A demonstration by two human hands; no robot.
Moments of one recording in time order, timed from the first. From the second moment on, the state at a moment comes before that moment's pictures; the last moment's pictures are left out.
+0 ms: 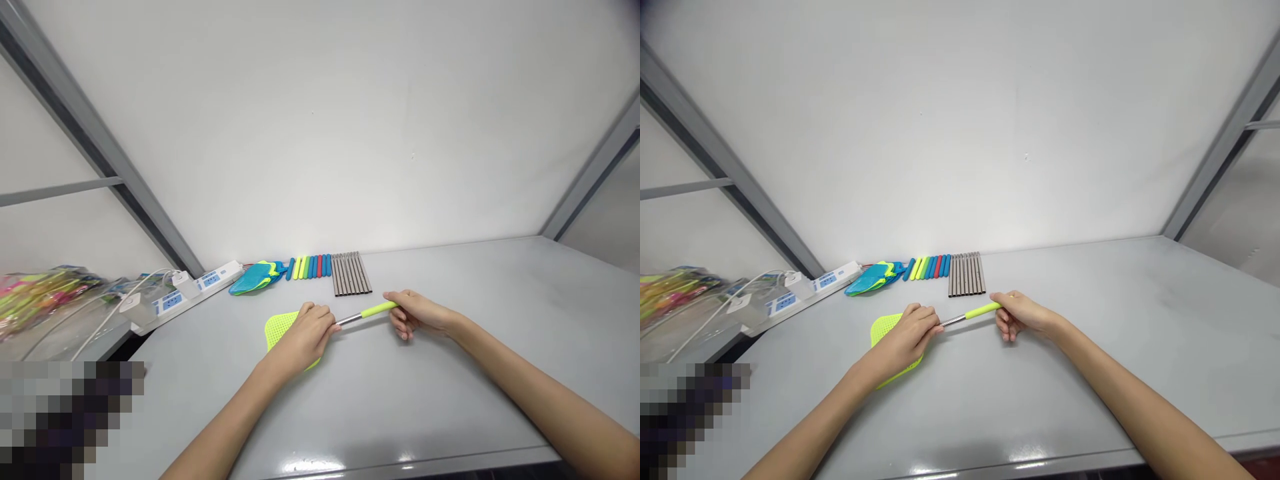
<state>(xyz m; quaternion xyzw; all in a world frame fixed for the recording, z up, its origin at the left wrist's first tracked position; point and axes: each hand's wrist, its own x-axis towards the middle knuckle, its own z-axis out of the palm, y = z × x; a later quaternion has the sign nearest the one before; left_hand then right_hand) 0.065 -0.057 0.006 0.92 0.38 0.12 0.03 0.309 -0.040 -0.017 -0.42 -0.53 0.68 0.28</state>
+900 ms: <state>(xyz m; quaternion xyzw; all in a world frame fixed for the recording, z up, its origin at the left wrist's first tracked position) 0.074 -0.062 -0.004 0.89 0.43 0.18 0.00 0.308 -0.031 -0.024 -0.43 -0.49 0.70 0.30</state>
